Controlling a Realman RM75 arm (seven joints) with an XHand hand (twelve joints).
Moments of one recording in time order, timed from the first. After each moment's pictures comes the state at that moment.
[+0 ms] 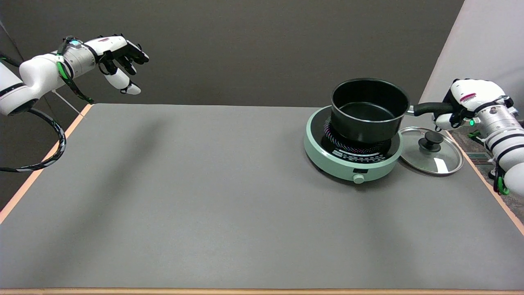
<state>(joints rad) -0.25 -0.55 -1.48 1.35 1.66 0.44 -0.63</state>
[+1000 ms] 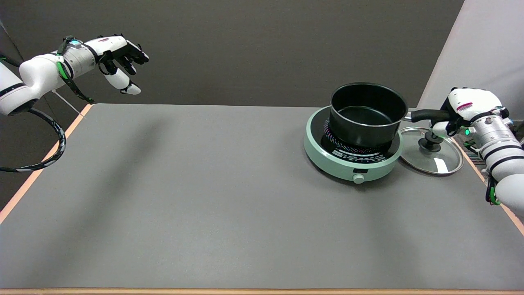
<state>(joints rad) -0.26 -0.58 -1.54 1.36 1.66 0.53 -0.63</state>
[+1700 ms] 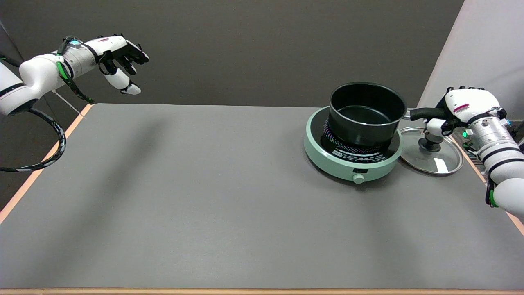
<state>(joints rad) -0.27 -0.58 -1.54 1.36 1.60 0.54 -0.63</state>
